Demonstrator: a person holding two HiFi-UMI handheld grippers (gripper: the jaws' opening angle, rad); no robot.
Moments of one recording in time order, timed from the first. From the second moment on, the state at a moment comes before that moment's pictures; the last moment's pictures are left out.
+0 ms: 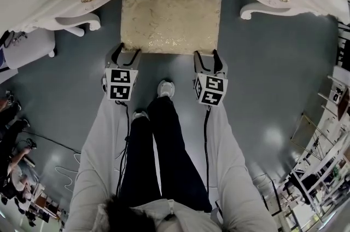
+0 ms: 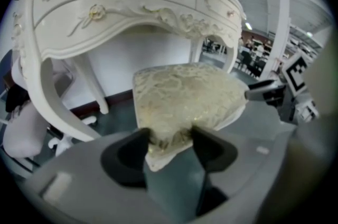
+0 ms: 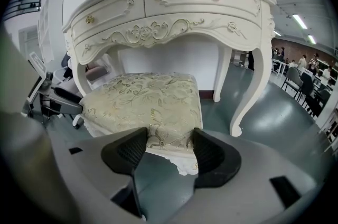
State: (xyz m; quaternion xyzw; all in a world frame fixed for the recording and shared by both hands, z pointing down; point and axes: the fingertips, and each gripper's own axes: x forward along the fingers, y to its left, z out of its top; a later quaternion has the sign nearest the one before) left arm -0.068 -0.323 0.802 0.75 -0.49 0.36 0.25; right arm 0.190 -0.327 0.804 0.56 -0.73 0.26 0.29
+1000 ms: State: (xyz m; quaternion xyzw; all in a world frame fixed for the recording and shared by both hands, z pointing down) left arm -0.073 -0.416 0.797 0.73 -0.53 0.35 0.25; right arm 0.184 -0.440 0.799 0.53 -0.76 0.24 0.30
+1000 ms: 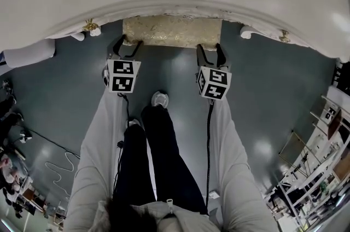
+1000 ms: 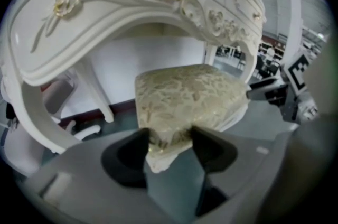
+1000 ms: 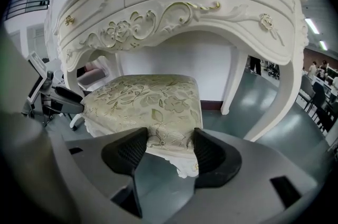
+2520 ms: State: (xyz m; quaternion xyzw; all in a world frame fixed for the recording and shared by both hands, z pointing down) left arm -0.073 -0.412 0.683 0.76 -0.57 0.30 0.14; right arm 0.150 -0.428 0.689 0.53 -0.79 0.21 0.24
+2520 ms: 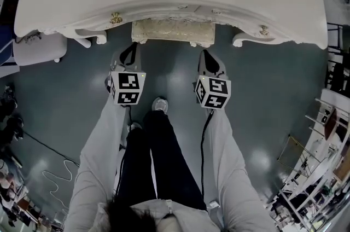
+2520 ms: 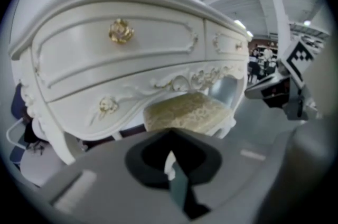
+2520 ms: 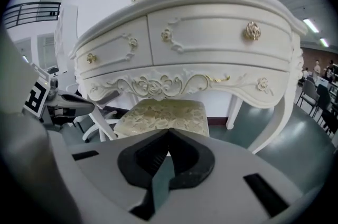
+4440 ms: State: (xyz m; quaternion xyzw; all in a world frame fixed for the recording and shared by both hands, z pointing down) left arm -0.108 -0.194 0.264 0.82 -0.56 0.07 0.02; right arm 0.103 -0.184 0.273 0.58 -0.80 0.03 0.11
